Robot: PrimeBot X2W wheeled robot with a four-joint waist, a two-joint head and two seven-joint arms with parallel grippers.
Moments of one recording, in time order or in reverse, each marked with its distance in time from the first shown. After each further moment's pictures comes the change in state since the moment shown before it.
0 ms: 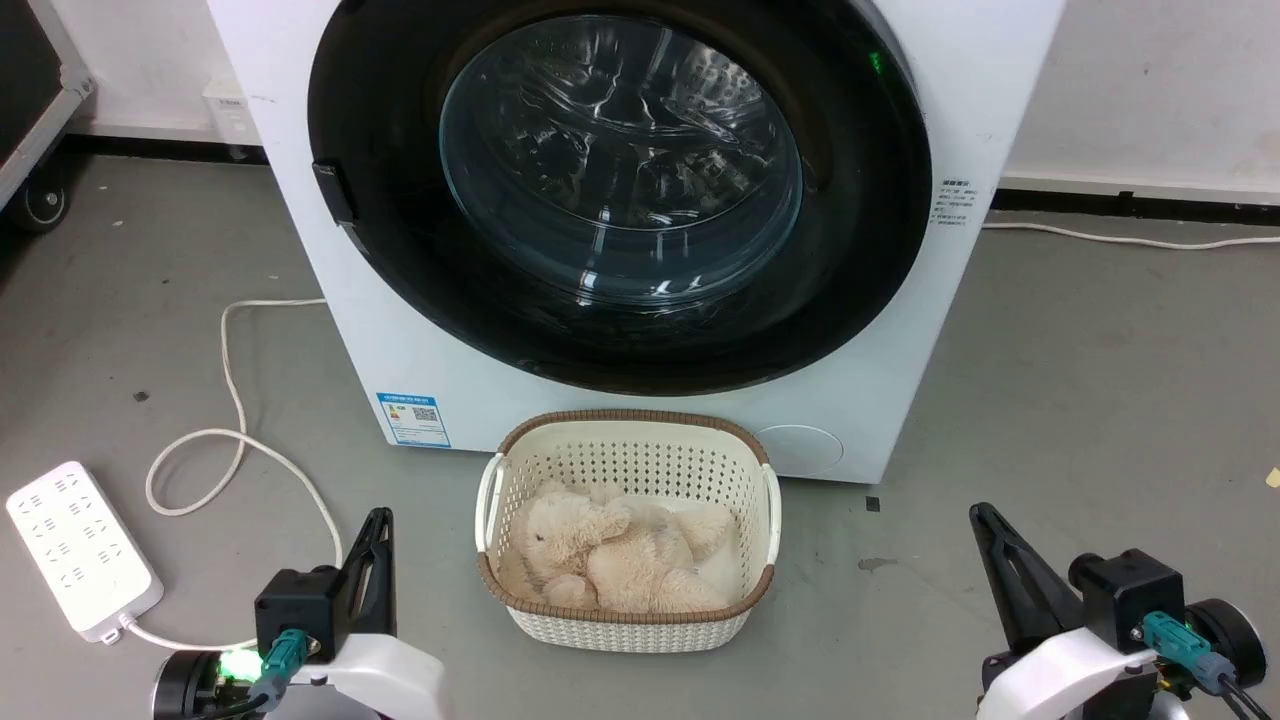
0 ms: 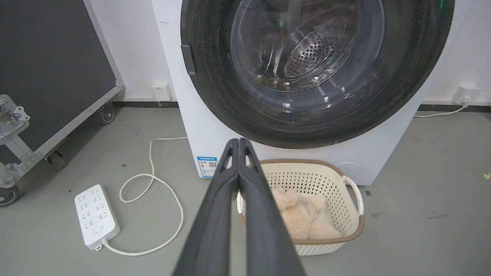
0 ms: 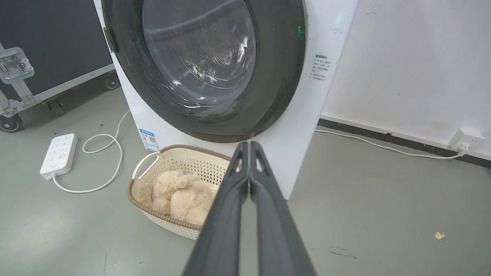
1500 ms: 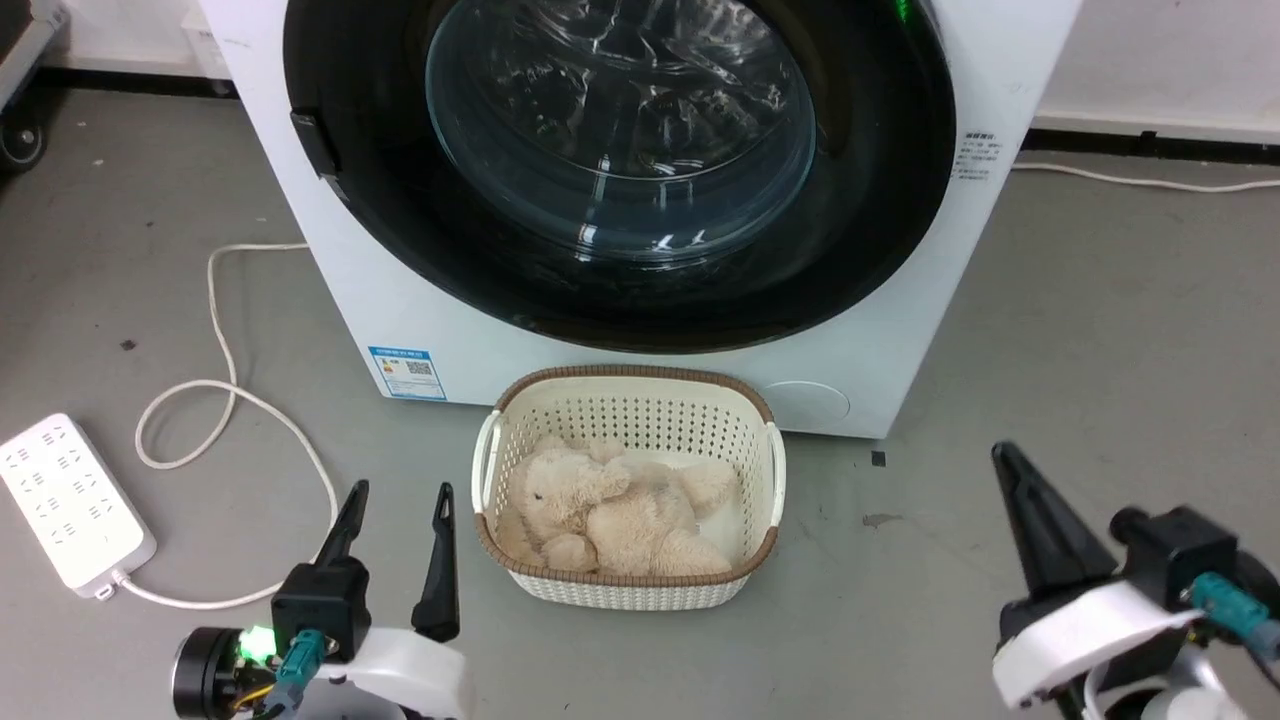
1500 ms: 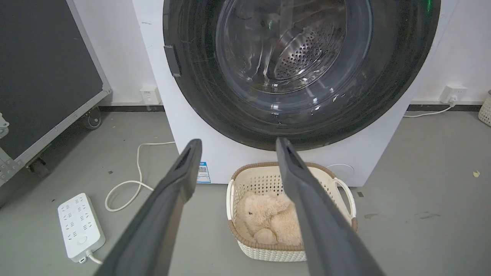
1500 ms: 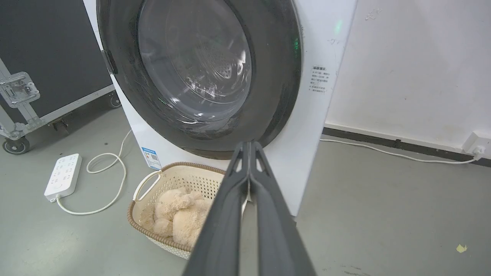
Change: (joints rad) left arm -0.012 0.000 -0.045 -0.018 -0.003 0.010 -0.064; right arm -0.059 -0.018 -0.008 -0.008 0.071 0.000 -0.045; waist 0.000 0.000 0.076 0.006
